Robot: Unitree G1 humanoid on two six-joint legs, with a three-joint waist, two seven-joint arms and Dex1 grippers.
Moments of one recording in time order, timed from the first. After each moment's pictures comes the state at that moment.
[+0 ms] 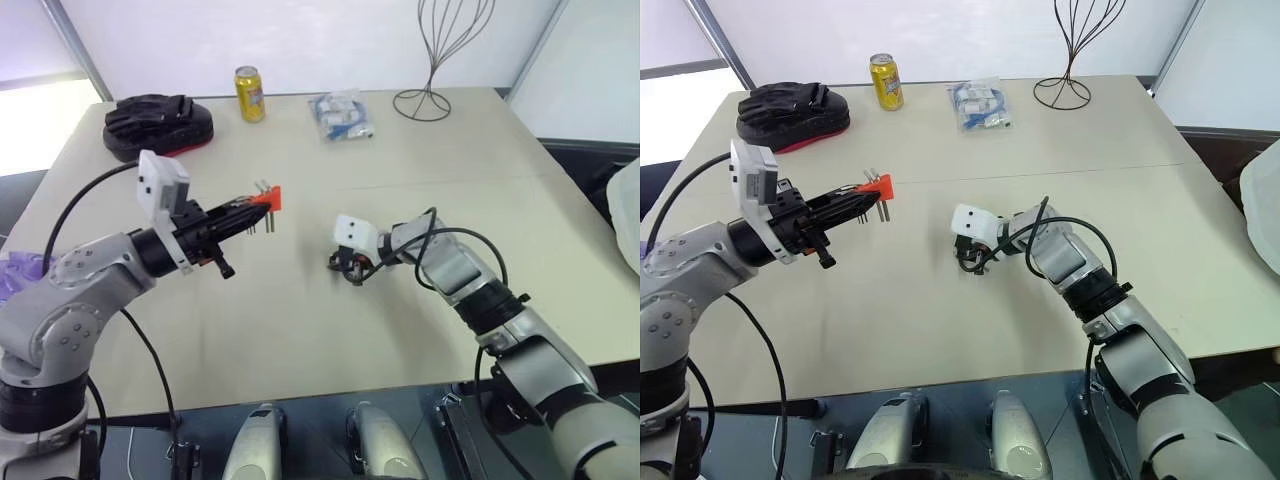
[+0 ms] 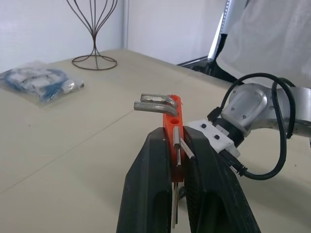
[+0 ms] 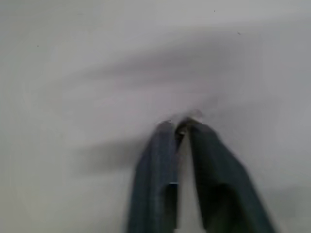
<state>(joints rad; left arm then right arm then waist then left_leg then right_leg) -0.35 0.70 0.25 -0.51 -0.94 0.78 -0.57 -0.83 -0.46 0.51 0.28 -0.07 0.48 1.00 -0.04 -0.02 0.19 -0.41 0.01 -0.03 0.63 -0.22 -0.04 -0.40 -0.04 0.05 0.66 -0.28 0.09</state>
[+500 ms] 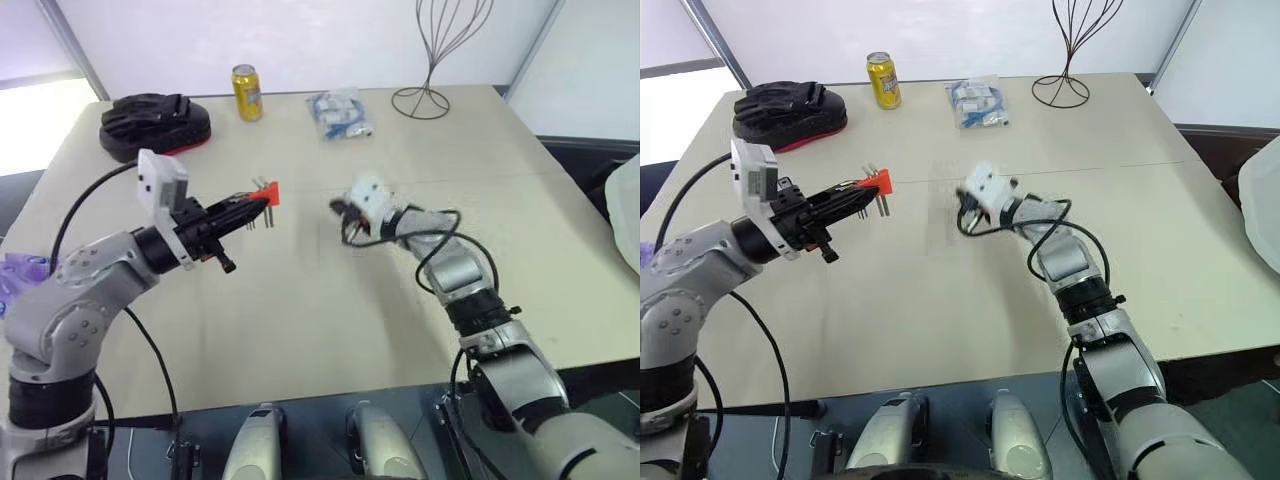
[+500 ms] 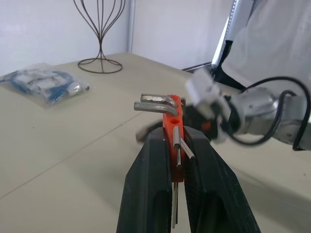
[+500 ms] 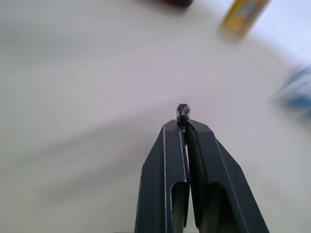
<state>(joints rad) -0.36 0.66 0.24 -0.47 -0.89 0.74 -0.57 -0.78 -0.28 0.13 0.33 0.00 0.16 0.53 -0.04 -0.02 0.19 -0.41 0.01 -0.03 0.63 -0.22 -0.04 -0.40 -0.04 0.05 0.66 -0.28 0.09</state>
